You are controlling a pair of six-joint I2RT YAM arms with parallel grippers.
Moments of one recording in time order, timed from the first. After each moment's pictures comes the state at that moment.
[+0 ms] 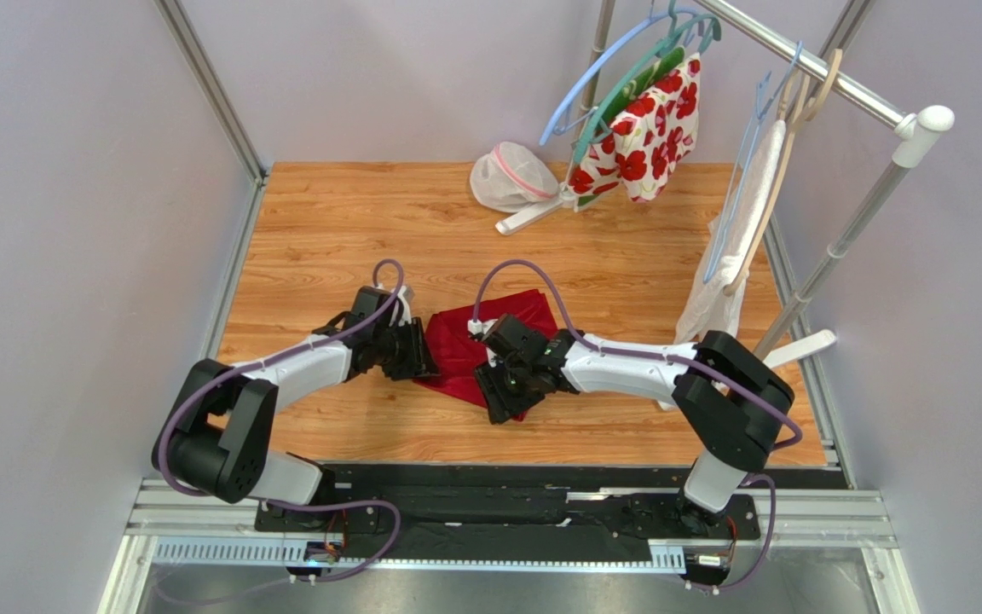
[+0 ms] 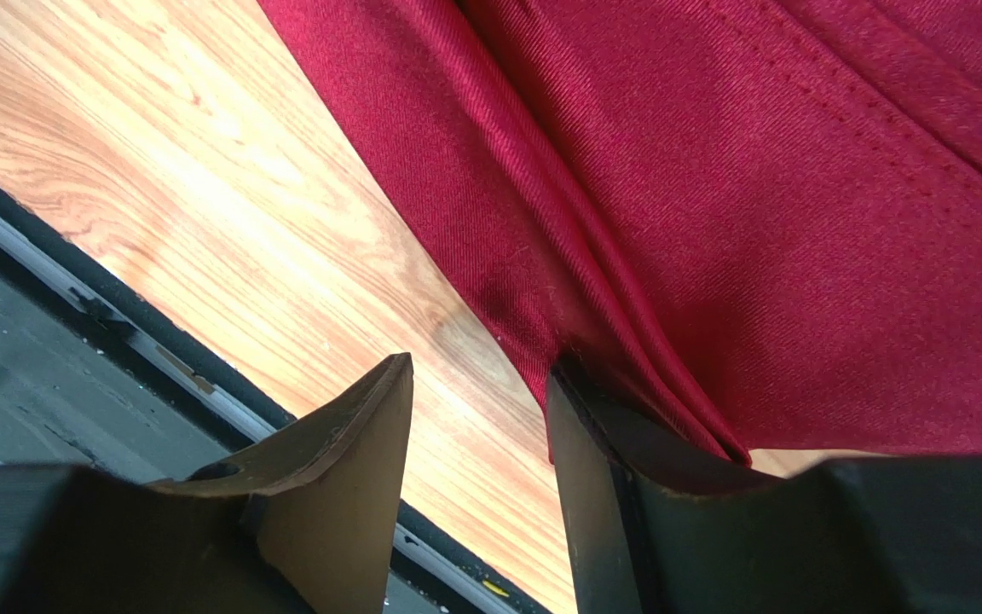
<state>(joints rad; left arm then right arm) -0.37 1.41 0.60 -0.16 0.29 -0.54 0.97 1.70 0.99 -0.40 -0.13 0.41</state>
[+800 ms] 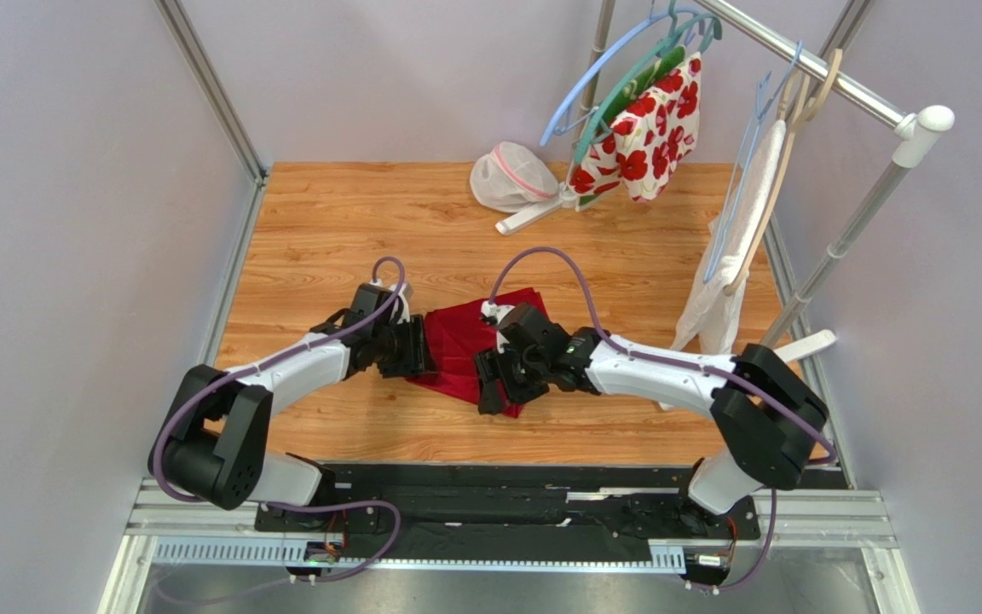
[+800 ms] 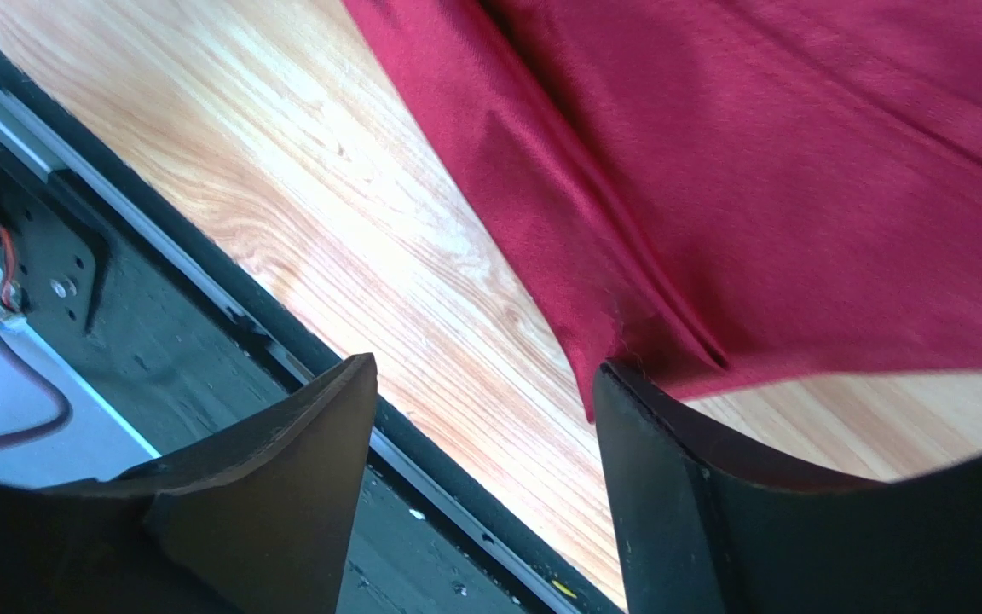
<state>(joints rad) -0.38 1.38 0.63 -0.23 0.23 -0.48 0.93 1.59 0.94 -0.31 -0.20 0.51</state>
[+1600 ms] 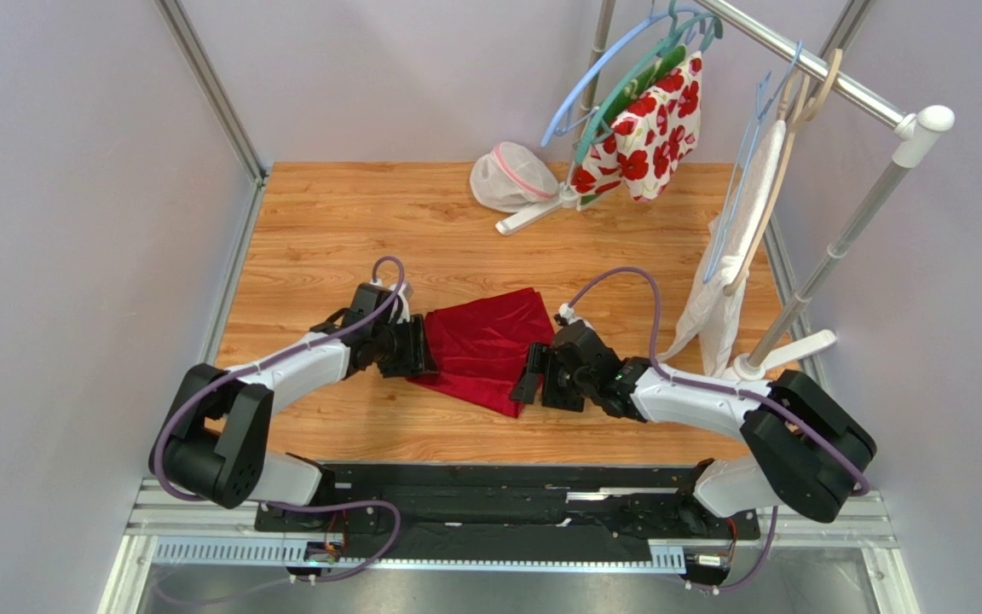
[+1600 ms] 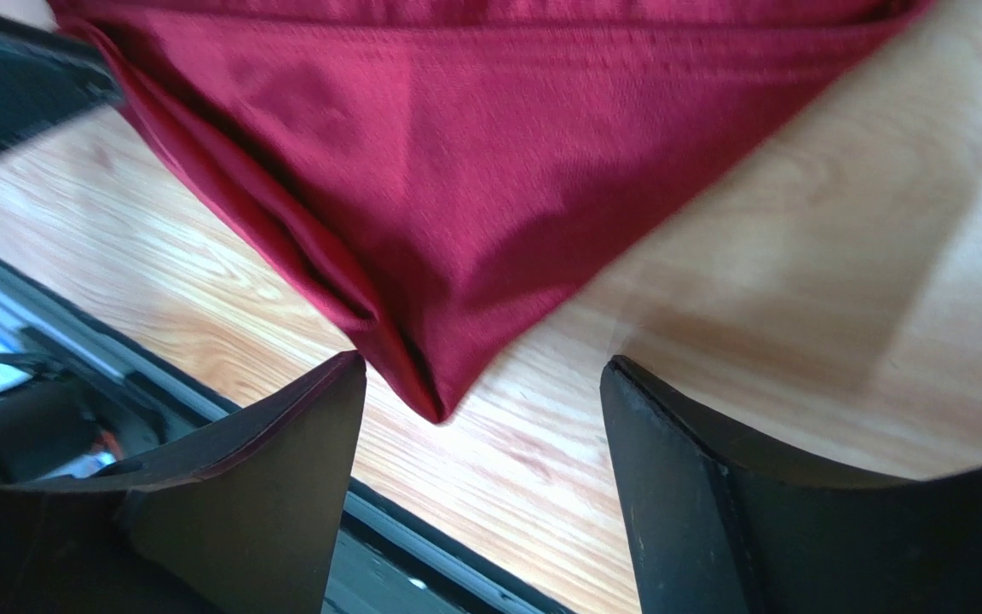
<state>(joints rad) -0.38 1.39 0.63 -0.22 0.24 -0.48 0.82 1.38 0.58 -0.05 -0.07 0.89</state>
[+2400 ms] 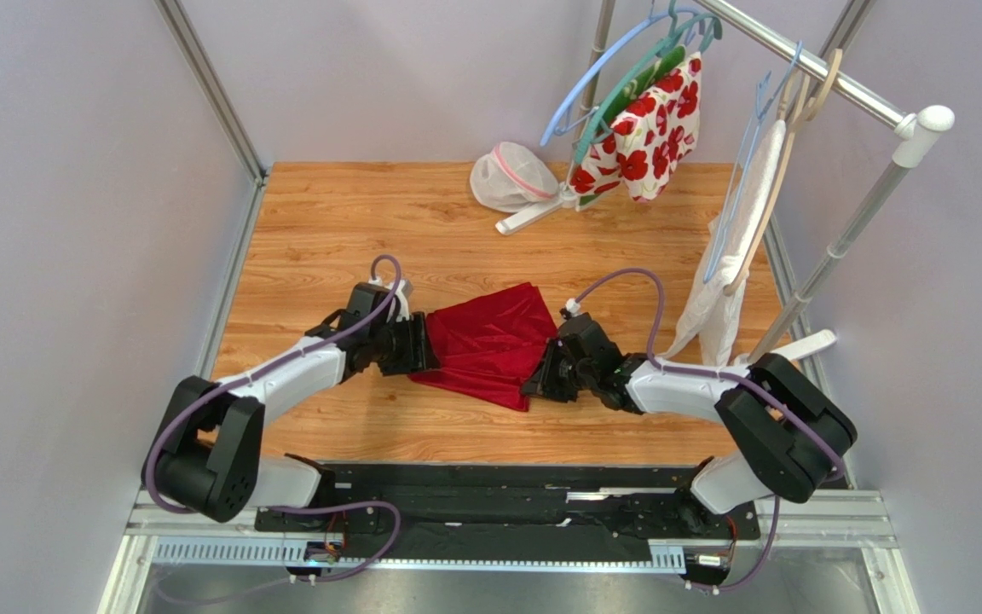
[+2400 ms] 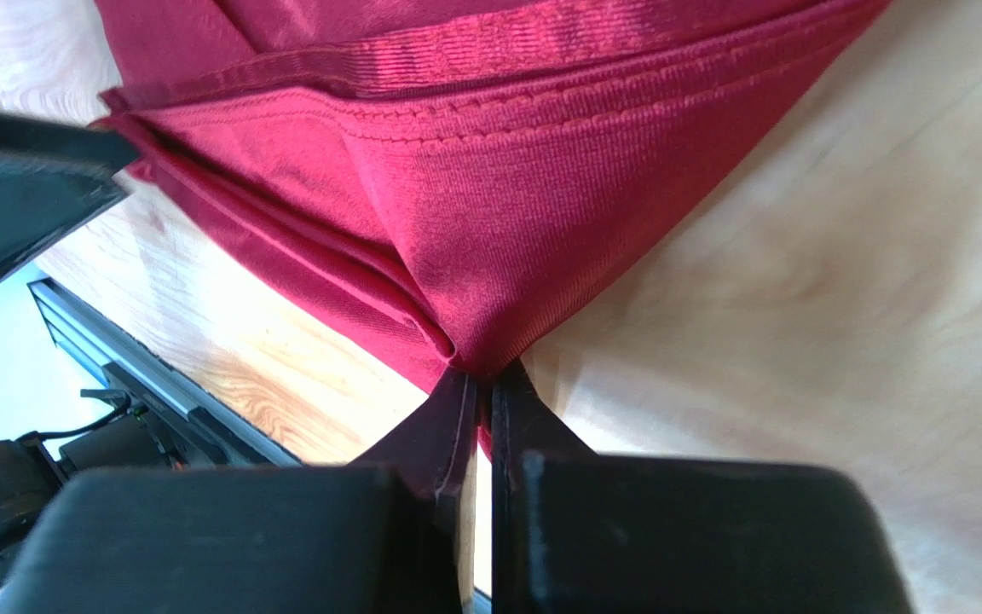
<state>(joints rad) -0.38 1.34 0.62 -0.22 0.26 -0.48 0.73 1.48 0.56 0.11 -0.16 0.97</state>
